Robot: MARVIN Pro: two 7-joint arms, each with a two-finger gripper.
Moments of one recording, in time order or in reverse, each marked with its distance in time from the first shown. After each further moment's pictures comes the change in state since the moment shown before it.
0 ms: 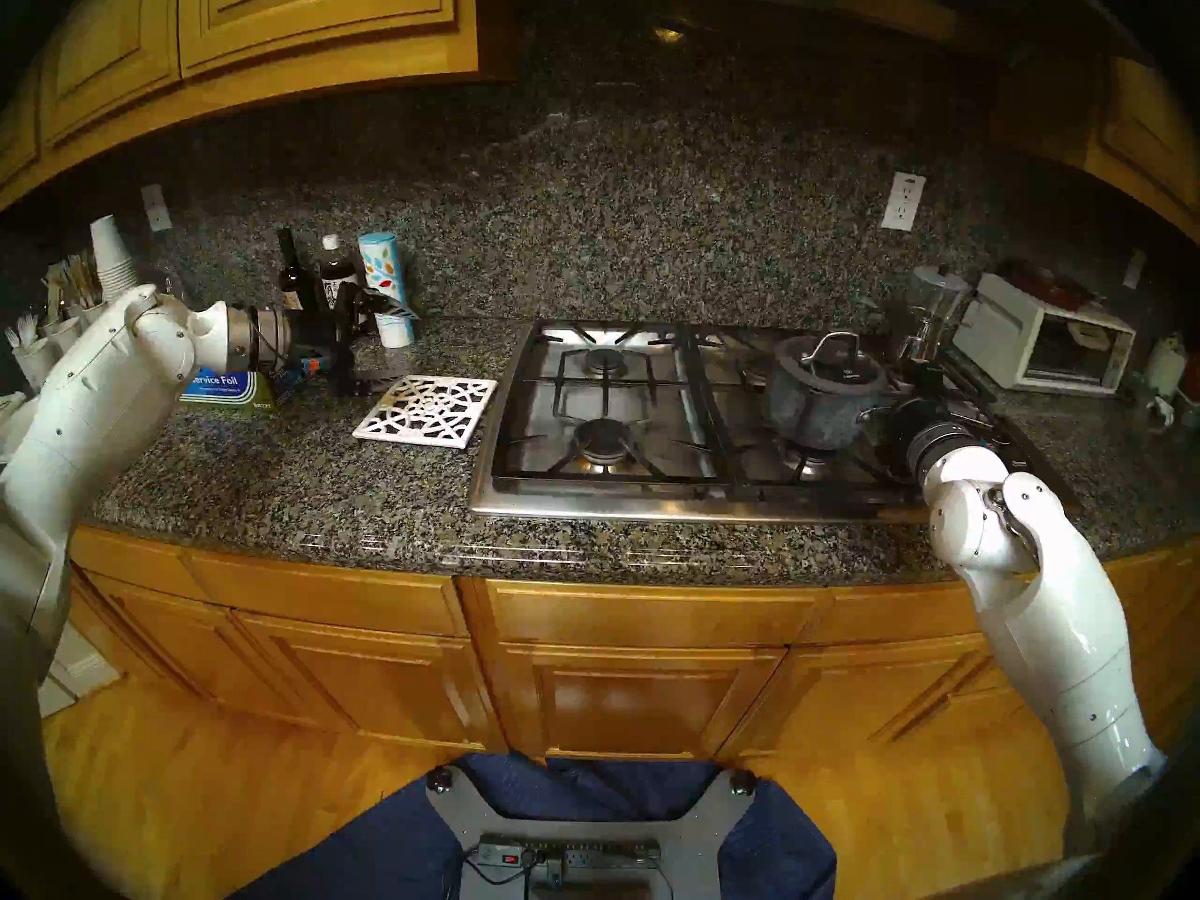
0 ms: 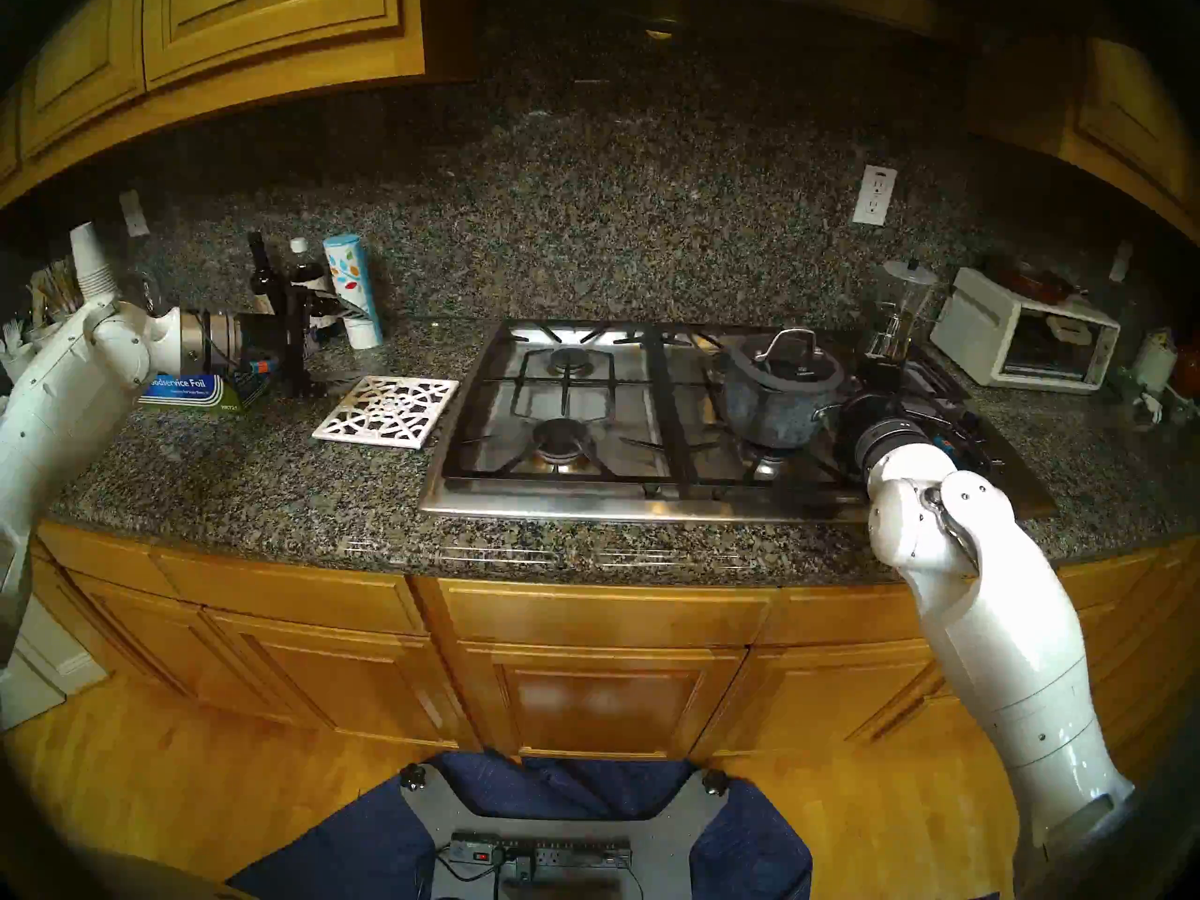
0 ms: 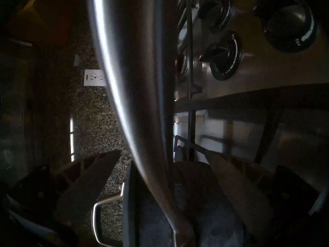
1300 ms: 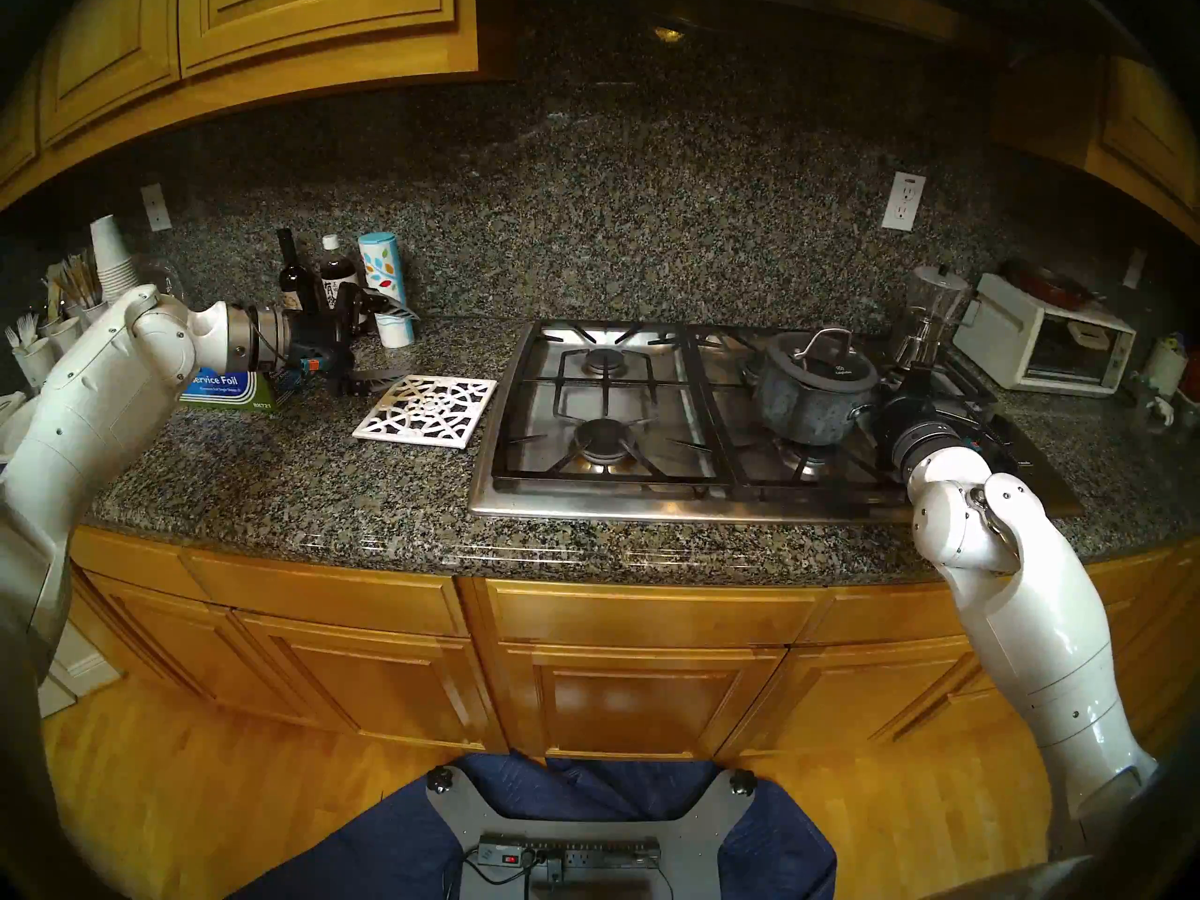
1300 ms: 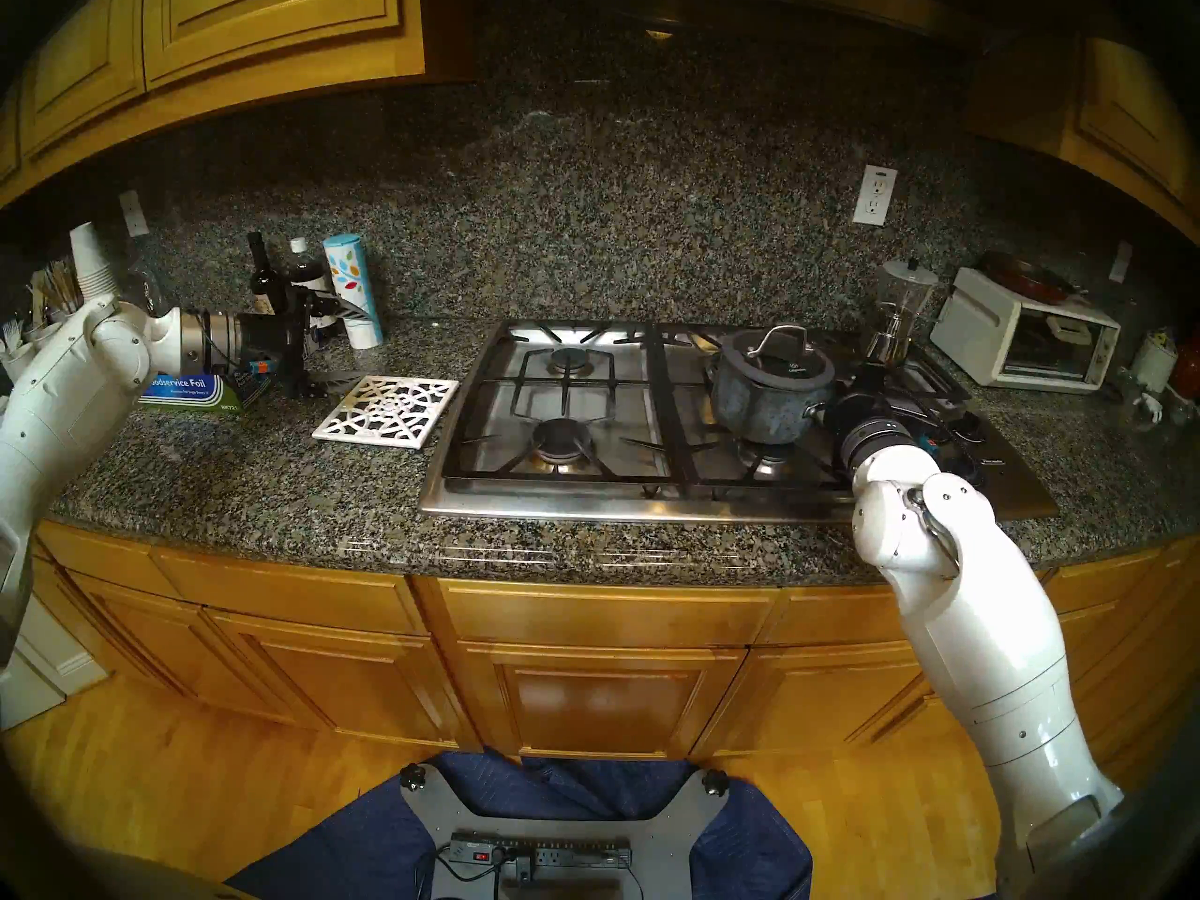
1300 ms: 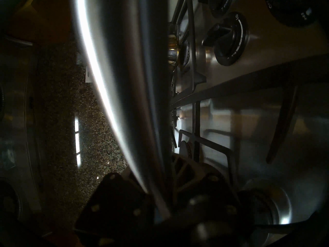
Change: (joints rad) left arm 0.000 0.000 0.000 0.000 0.000 0.000 0.000; right arm 0.024 -0.047 -0.026 0.028 -0.007 0.003 0.048
